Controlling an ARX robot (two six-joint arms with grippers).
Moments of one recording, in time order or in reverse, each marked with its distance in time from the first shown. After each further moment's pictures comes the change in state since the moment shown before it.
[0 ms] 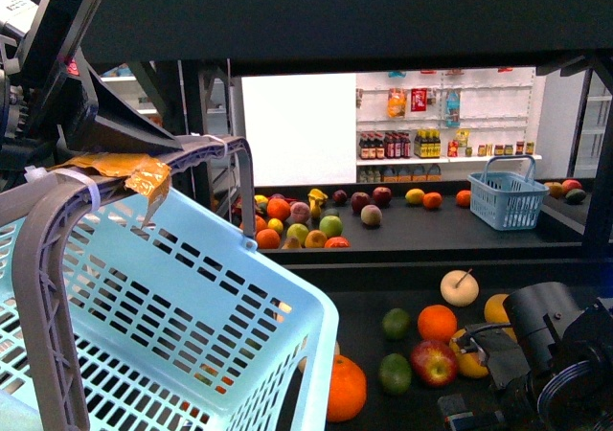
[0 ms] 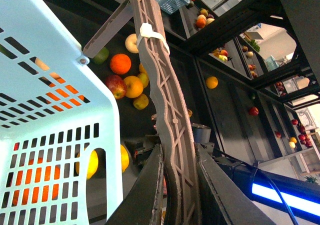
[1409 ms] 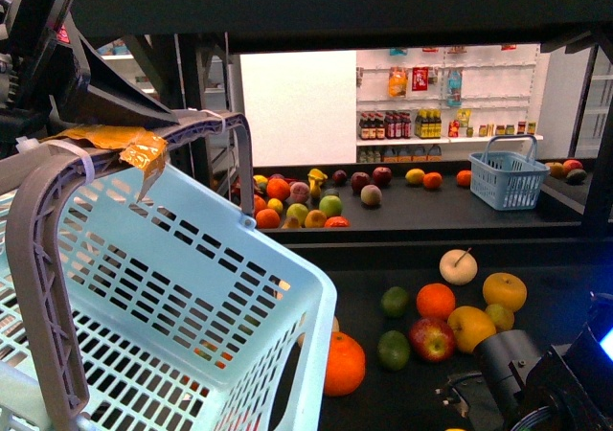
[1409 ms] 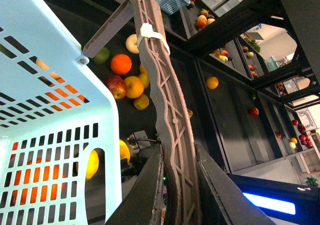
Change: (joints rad) left arm 0.000 0.000 0.000 0.000 0.000 0.000; right arm 0.039 0.151 0.021 -0.029 0.060 0.028
